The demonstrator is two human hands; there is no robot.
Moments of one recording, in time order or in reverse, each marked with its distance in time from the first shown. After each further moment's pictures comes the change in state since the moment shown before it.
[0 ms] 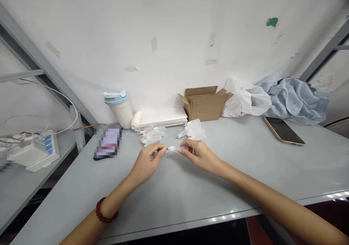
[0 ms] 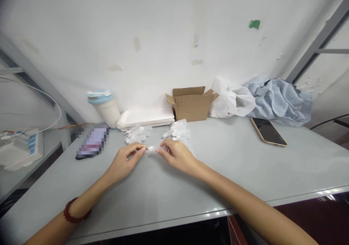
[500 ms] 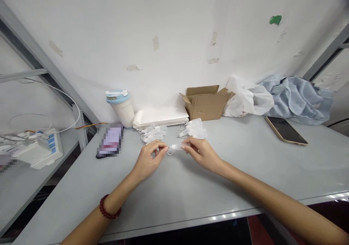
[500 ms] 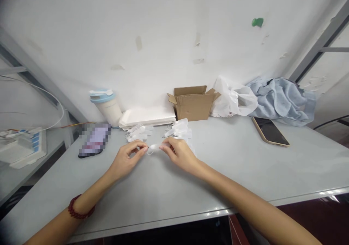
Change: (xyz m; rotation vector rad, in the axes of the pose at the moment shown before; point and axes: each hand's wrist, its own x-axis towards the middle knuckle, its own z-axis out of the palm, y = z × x) left_hand 0.002 0.000 -0.002 0.004 0.042 0.027; right_hand 0.000 0.003 0.002 0.053 0.109 -0.071
